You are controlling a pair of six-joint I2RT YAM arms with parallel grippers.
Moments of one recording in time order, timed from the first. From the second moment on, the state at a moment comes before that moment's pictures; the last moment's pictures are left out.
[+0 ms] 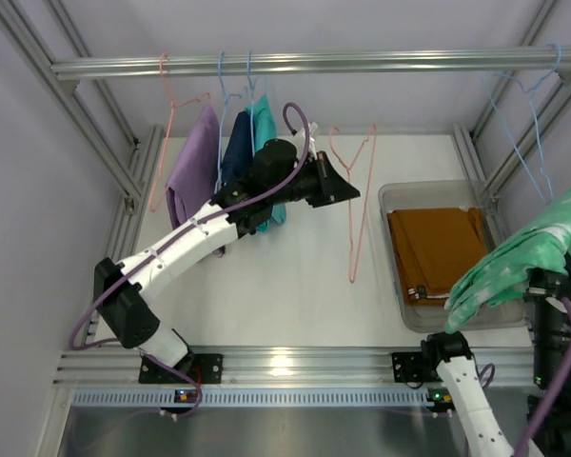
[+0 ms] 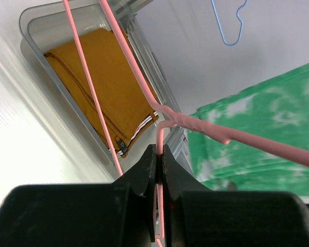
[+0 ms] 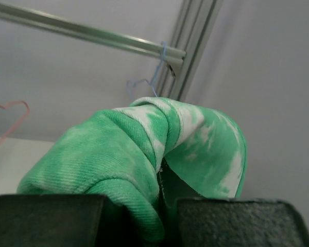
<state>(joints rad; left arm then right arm) -0.80 1.57 1.52 -0.19 0.31 -0.89 0.14 0.26 1.28 -0.60 0.25 -0.40</state>
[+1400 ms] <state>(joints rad) -0.72 1.54 1.52 -0.19 0.33 -0.89 -0.08 0.84 0.74 -0.38 0.23 -0.08</state>
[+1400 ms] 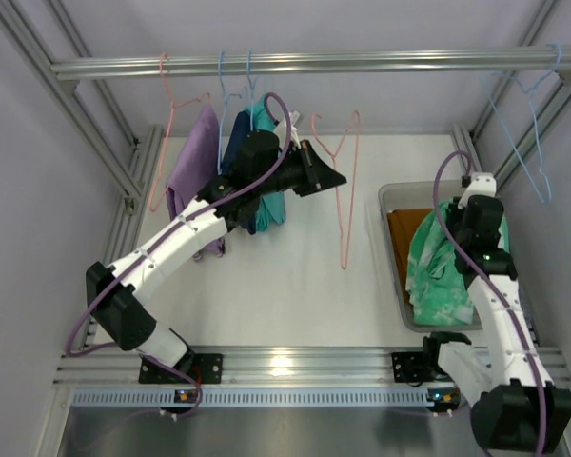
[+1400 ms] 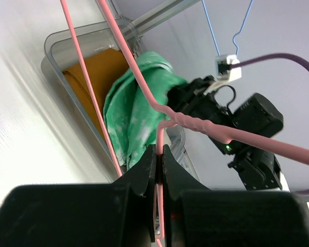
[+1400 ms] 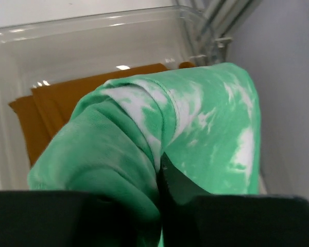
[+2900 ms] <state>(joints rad) -1.02 1.66 1.76 -0.47 -0.30 -0.79 0.48 0.84 1.07 -0.53 -0.31 0.13</state>
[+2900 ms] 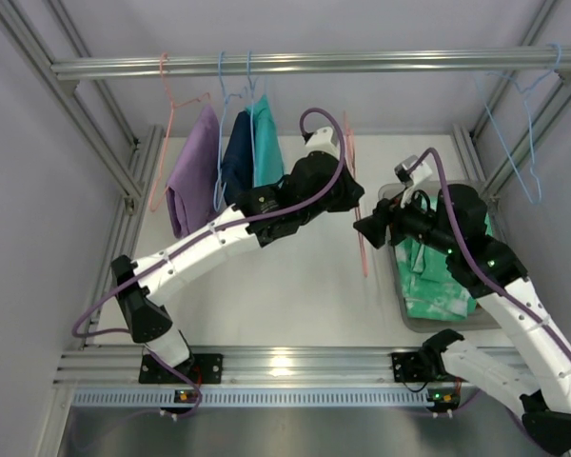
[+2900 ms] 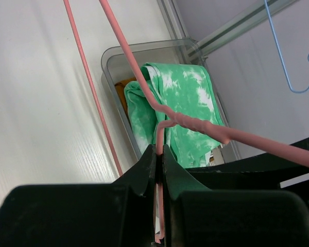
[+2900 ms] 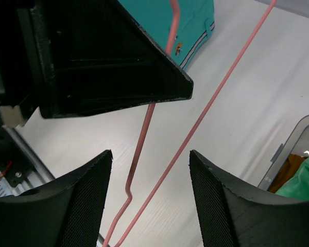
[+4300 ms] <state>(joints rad) -0.96 1.36 1.58 -0.34 -0.12 -0.34 0.42 0.60 1.01 -0.58 -0.01 0.18</state>
